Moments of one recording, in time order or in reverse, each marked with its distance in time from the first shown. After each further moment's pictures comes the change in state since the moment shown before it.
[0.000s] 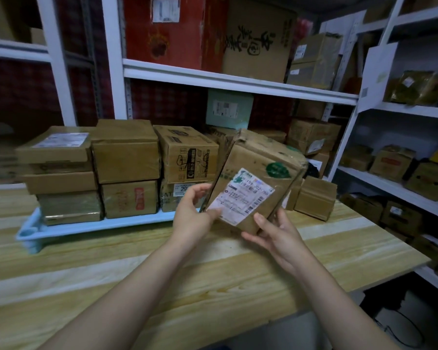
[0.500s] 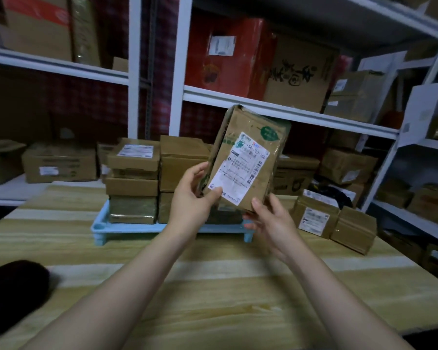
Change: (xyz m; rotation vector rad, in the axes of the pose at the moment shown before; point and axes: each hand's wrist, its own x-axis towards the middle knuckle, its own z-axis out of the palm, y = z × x) left_hand 0.002 0.054 -0.108 -0.055 0.165 0.243; right_hand 0.013 -0.018 0.131 -0.199 -0.100 -0.126
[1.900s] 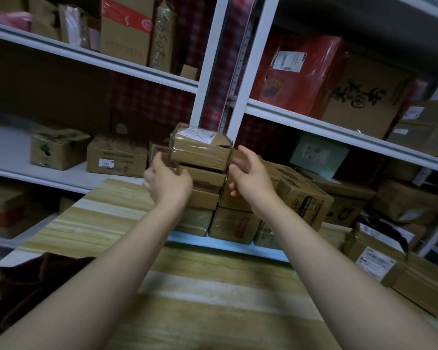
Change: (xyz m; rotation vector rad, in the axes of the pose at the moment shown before) left_hand 0.076 0.000 -0.144 0.351 0.546 -0.360; right_hand 0.079 -0.043 0.198 -0.417 -0.143 -0.183
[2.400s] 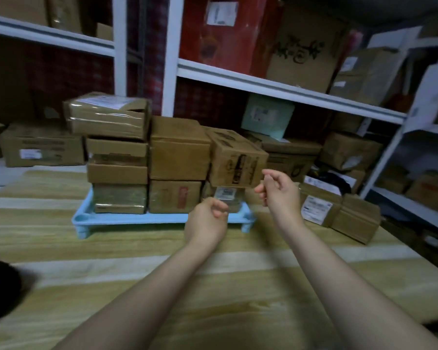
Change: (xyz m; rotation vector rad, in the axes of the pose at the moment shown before) left_hand -0.153 -0.057 0.141 0.252 -0.543 0.167; right_hand -0.068 0.120 -0.164 0.028 0.450 0.143
